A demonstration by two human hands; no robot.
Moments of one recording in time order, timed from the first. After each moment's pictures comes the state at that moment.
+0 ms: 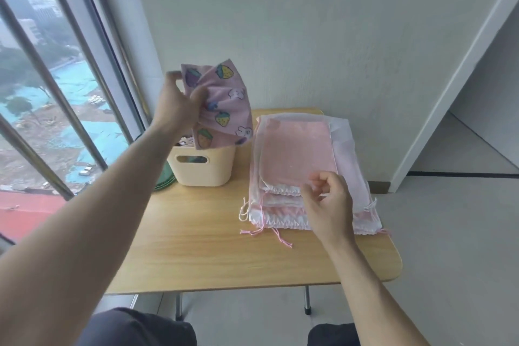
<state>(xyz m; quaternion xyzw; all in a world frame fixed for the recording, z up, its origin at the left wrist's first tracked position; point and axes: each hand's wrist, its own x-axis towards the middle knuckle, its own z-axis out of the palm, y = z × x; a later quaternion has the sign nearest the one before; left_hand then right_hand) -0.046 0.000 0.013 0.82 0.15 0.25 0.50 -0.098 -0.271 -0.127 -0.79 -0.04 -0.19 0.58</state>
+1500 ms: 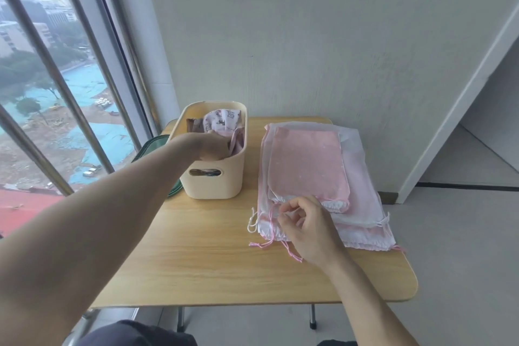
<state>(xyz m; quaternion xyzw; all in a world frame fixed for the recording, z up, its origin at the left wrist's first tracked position) -0.014 -0.006 -0.017 0.98 0.04 -0.20 0.07 -0.103 -0.249 -0.132 -0.85 -0.16 -0.02 0.50</state>
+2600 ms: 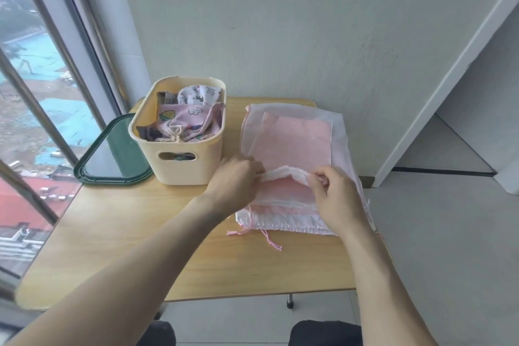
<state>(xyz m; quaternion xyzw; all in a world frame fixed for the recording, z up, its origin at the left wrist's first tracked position) -0.056 -0.087 -0.119 0.97 -0.11 0.11 0.17 -0.059 -0.309 -0.127 -0.92 -0.09 -0.11 0.38</state>
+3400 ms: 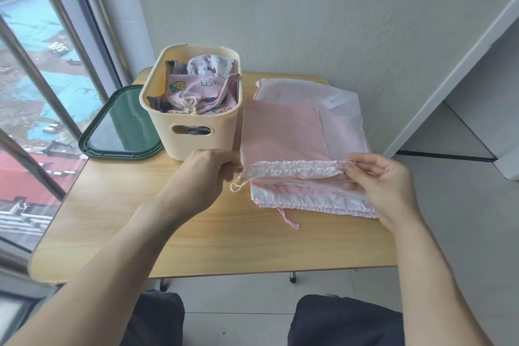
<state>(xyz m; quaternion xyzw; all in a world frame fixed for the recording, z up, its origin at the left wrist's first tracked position) -0.117 -0.021 -0.115 0.94 -0.10 0.14 0.30 -0.077 -0.332 -0.117 -0.73 0.03 -0.05 0.68</state>
